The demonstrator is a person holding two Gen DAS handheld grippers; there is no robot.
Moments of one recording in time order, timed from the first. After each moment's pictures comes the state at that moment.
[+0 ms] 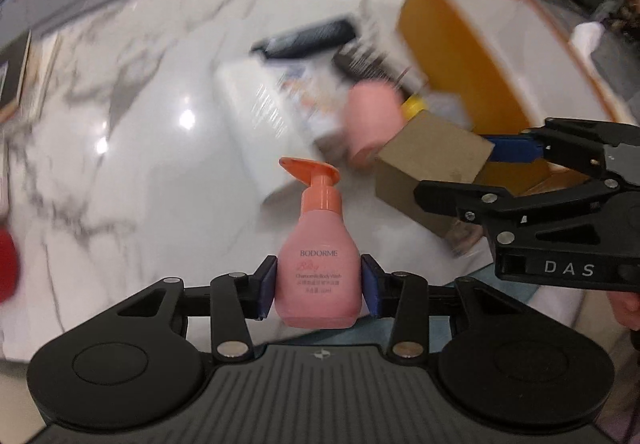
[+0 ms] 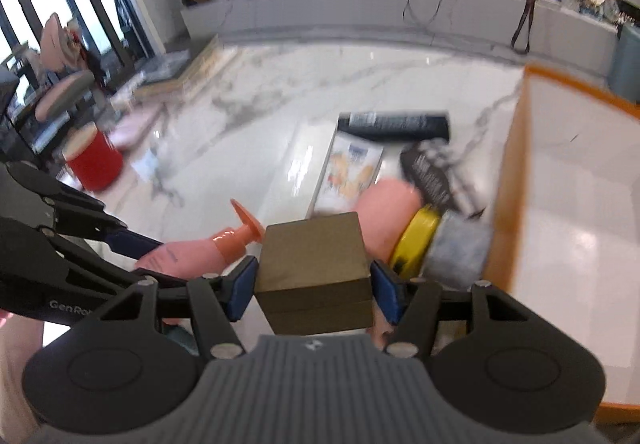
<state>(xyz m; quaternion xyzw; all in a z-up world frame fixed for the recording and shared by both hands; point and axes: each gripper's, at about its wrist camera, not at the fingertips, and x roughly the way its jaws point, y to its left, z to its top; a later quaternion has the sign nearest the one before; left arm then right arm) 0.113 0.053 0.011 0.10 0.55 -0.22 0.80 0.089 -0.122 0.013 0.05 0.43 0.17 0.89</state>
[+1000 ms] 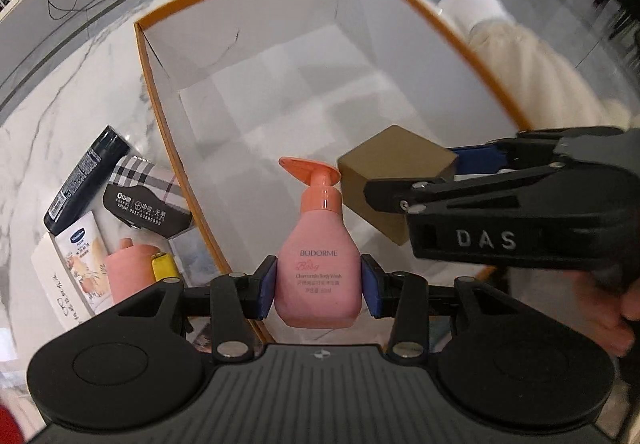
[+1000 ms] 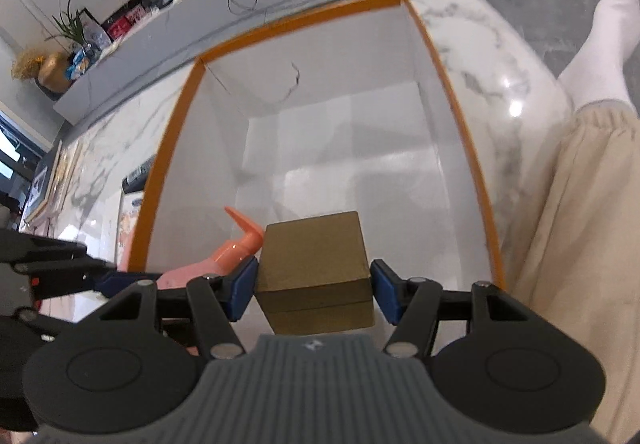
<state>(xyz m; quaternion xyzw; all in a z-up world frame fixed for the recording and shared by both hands) 0.141 -0.195 -0.006 0.23 0.57 -0.31 0.72 0.094 -0.334 -0.028 0.22 0.50 -0.01 0.84</state>
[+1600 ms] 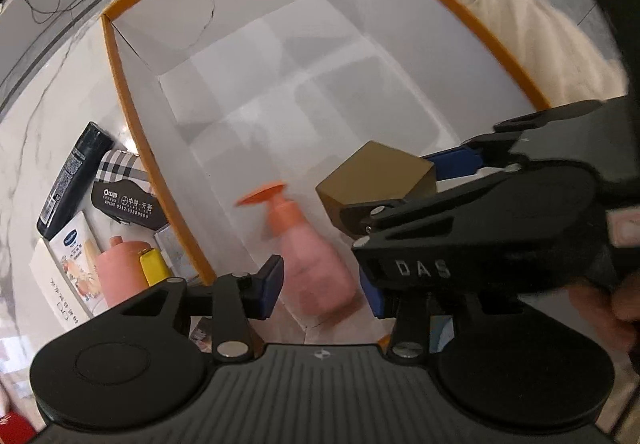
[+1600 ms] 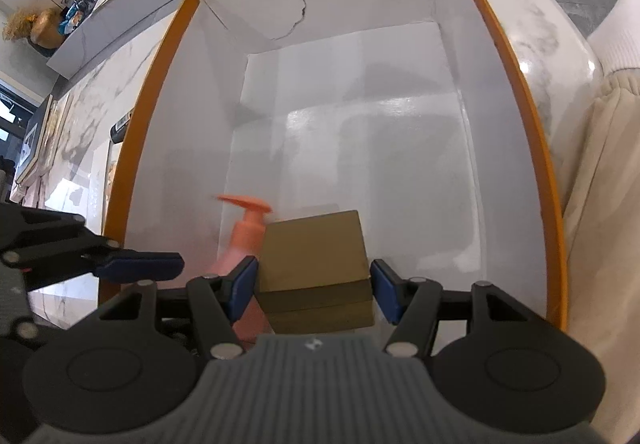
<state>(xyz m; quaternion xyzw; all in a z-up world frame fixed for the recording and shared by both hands) 0.139 -0.201 -0.015 0.26 0.58 -0.32 0.70 0.114 -0.316 -0.054 0.21 0.56 0.01 0.80</state>
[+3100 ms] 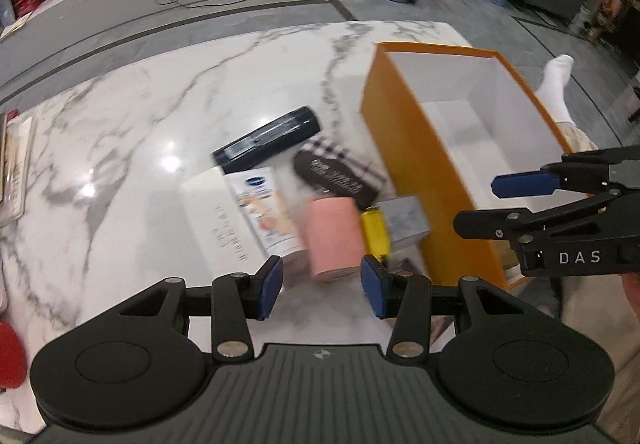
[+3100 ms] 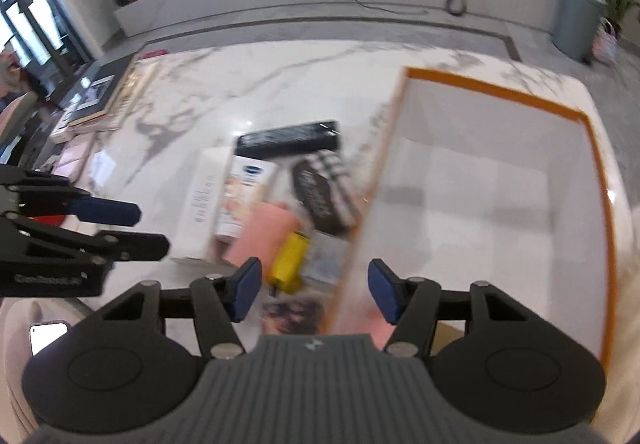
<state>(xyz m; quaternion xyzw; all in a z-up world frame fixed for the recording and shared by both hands) 0.164 0.008 0.050 0.10 0.52 -0.25 0.81 0.133 -0.183 0.030 0.05 0.49 0.09 0.87</state>
